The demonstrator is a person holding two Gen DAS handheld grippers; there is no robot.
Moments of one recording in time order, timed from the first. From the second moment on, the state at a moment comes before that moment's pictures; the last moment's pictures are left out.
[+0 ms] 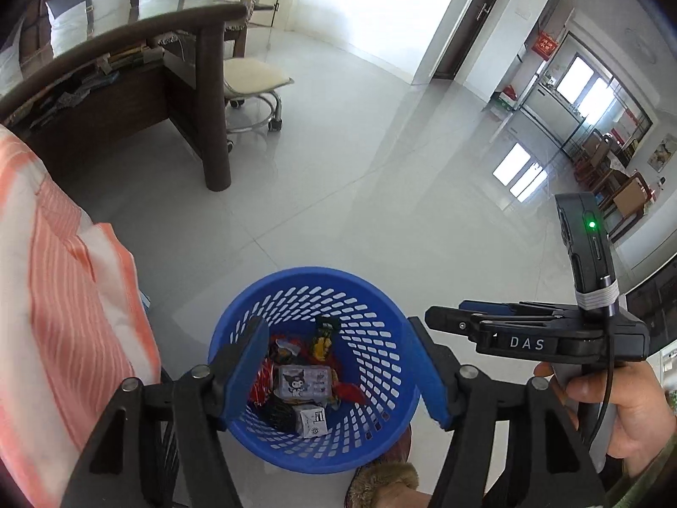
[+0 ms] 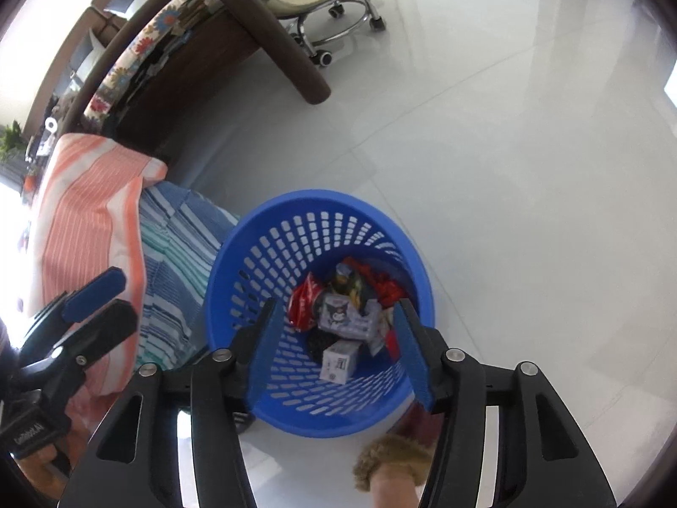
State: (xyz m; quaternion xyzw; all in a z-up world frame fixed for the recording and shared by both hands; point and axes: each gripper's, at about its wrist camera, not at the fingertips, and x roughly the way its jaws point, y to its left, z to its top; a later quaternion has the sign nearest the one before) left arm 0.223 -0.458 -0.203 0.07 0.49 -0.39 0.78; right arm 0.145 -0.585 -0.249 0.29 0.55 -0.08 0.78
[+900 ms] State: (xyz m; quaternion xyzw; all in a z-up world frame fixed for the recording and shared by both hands) left arm 0.098 -0.383 -0.105 0.12 0.37 -0.30 0.87; right arm 0.000 -0.484 -0.129 0.13 0.40 -0.21 0.88
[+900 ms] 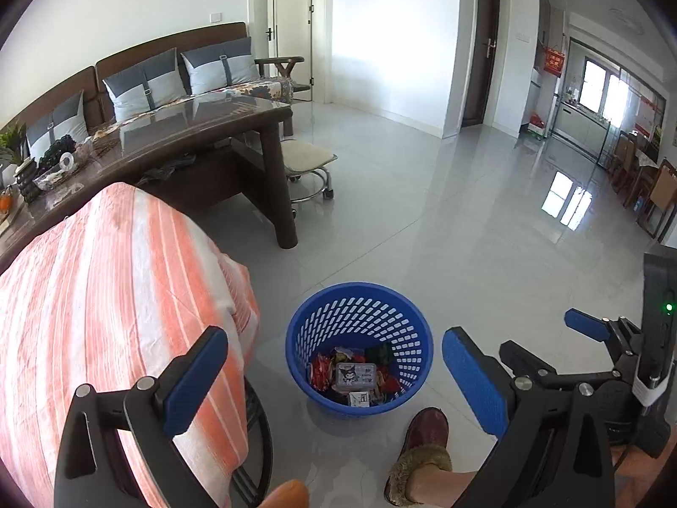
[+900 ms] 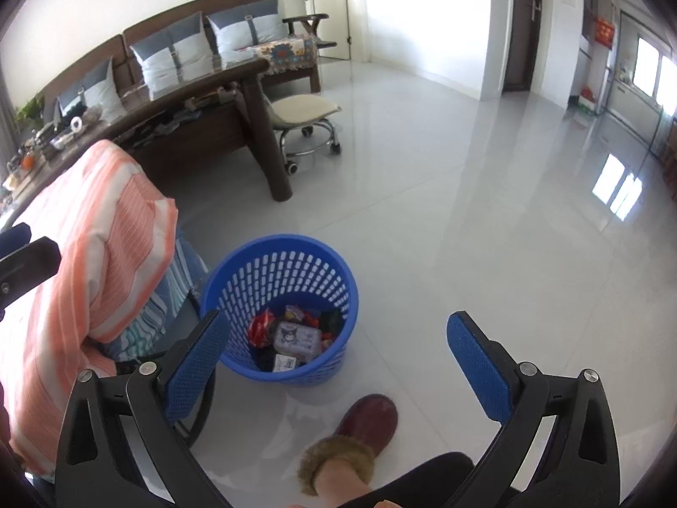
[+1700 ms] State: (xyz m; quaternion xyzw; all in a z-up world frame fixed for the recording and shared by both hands) left arm 0.086 -0.375 -0.115 0.14 0.42 -0.32 0.84; right arm -0.032 -0.444 -0.108 0.17 0.45 -0.21 0.85
